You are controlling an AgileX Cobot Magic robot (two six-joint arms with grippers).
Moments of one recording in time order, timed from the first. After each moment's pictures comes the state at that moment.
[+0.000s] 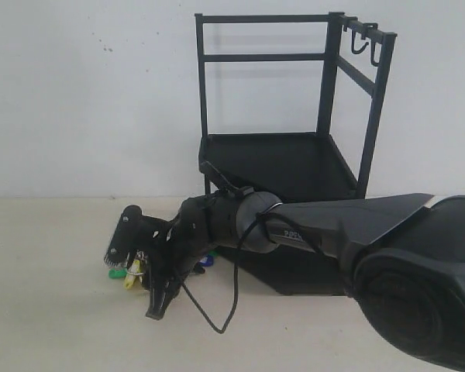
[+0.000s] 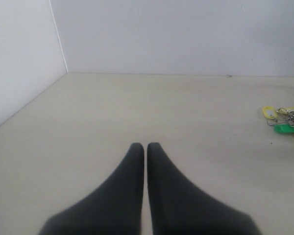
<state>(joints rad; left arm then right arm) -0.02 0.00 0.00 0.46 0.28 -0.41 0.73 2.47 -1.95 0.16 0.43 -0.93</state>
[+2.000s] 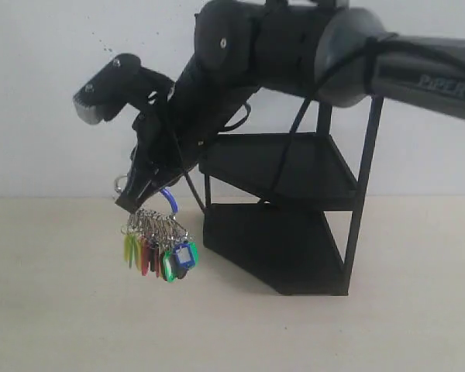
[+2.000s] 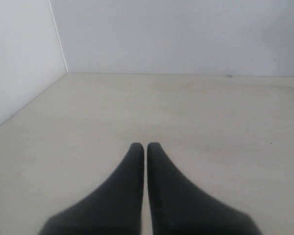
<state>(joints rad) -0.02 0.00 0.00 0.46 0.28 -0.41 0.76 2.02 -1.95 0.18 0.86 -0.68</state>
